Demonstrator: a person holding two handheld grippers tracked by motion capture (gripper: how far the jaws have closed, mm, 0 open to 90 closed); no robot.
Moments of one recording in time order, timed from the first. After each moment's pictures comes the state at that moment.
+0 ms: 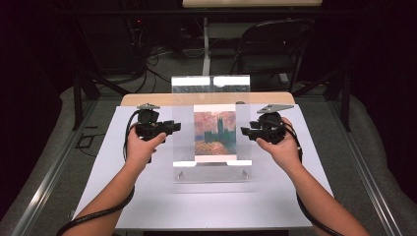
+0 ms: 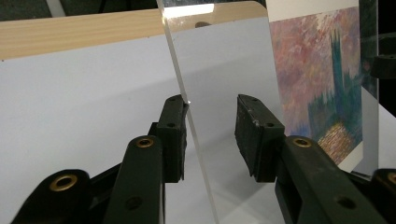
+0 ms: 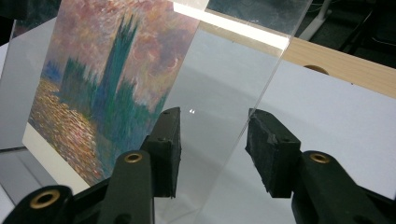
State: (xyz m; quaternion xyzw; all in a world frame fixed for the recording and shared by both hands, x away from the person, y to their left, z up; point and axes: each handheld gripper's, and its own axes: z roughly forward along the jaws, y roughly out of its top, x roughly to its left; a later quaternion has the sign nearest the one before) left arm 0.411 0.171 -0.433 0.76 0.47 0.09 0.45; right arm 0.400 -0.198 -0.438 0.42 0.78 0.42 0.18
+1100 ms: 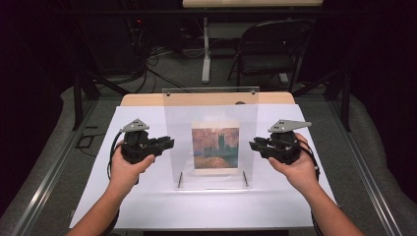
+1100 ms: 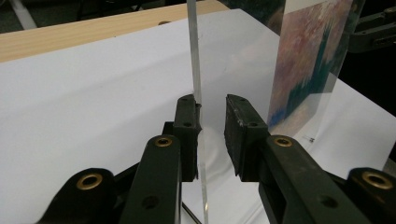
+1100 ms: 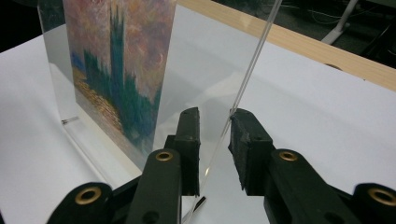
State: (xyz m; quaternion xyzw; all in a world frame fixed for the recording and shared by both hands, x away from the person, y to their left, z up) left arm 0.337 0.187 -0.419 0.78 0.40 0.09 0.47; right arm 0.331 -0.213 -0.420 0.38 0.80 0.44 0.17
